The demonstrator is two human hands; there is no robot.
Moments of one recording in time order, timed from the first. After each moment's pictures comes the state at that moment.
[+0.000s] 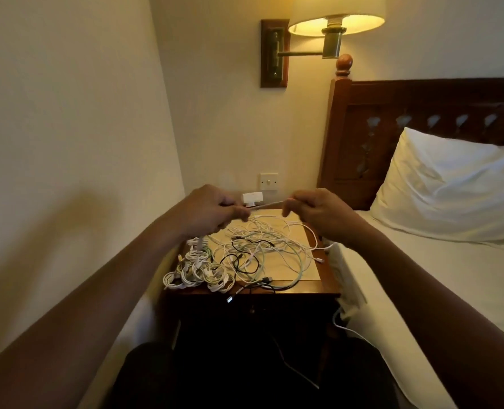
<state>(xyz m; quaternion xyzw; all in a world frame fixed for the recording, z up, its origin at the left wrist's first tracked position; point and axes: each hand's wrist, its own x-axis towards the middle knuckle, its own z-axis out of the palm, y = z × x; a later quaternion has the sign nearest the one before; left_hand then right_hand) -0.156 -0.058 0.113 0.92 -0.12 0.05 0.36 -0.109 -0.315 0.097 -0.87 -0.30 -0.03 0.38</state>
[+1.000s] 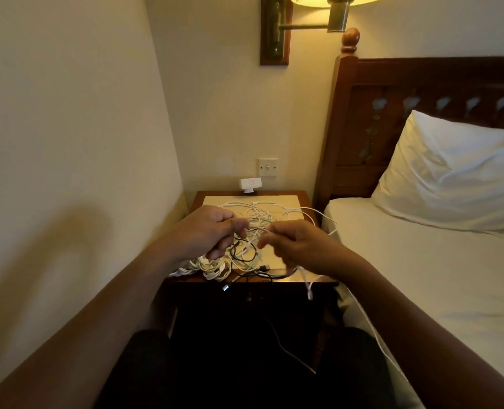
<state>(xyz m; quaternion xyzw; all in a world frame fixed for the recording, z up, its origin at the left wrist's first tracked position) -0.173 -0.069 0.063 0.84 -0.07 -0.08 0.54 -0.128 -0.301 0.040 -0.82 -0.33 0.14 0.45</state>
